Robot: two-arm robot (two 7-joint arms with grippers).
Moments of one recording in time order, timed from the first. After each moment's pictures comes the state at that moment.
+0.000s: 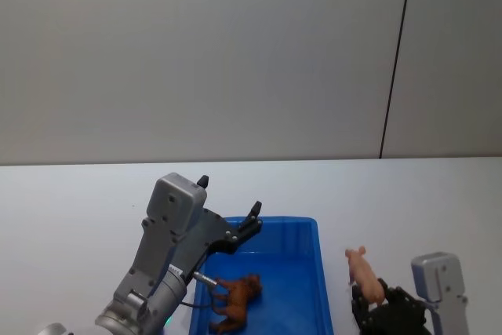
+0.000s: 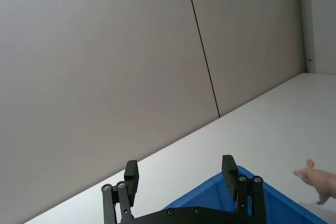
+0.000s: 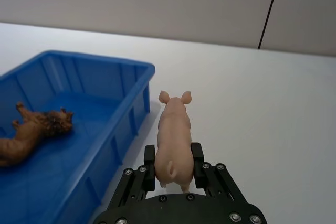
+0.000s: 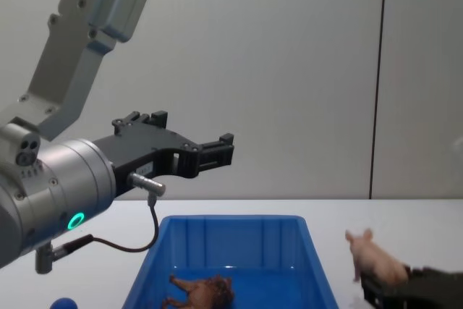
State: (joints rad) left arm -0.24 0.38 0.45 -1.63 -0.20 0.01 -0.01; right arm -0.04 0.15 -0.30 -1.61 0.11 0.16 0.00
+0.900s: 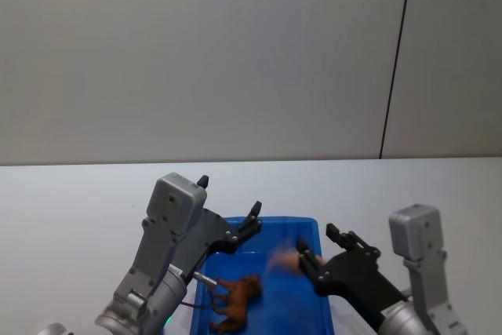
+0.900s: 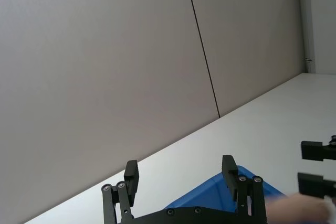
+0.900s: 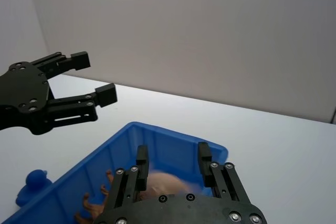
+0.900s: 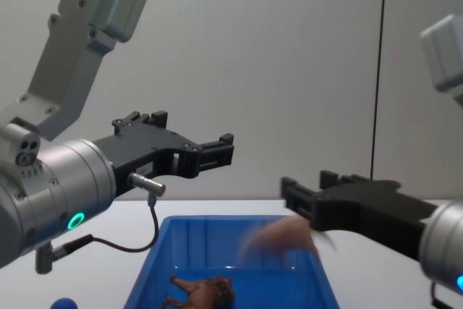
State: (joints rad) left arm -0.24 0.38 0.45 -1.63 -0.20 0.01 -0.01; right arm 0.05 0.11 -0.31 -1.63 0.13 0.08 0.21
